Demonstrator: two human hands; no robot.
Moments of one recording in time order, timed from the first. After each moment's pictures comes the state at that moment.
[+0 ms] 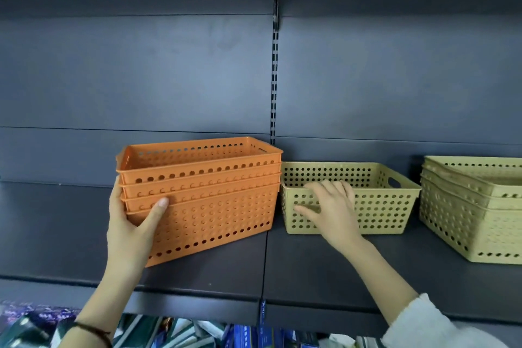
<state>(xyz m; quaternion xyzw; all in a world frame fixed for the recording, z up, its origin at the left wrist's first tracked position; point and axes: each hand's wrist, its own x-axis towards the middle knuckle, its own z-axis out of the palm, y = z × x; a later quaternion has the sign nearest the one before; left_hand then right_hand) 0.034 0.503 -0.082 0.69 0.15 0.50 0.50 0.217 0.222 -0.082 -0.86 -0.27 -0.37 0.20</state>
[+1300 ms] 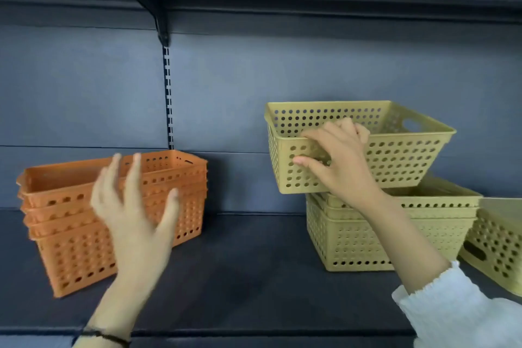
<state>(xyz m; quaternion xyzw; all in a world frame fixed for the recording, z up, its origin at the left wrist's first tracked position) 0.124 0.245 -0.039 0.72 0.07 0.65 0.24 0.239 -0.022 0.054 -0.71 -0.40 -0.54 0.21</state>
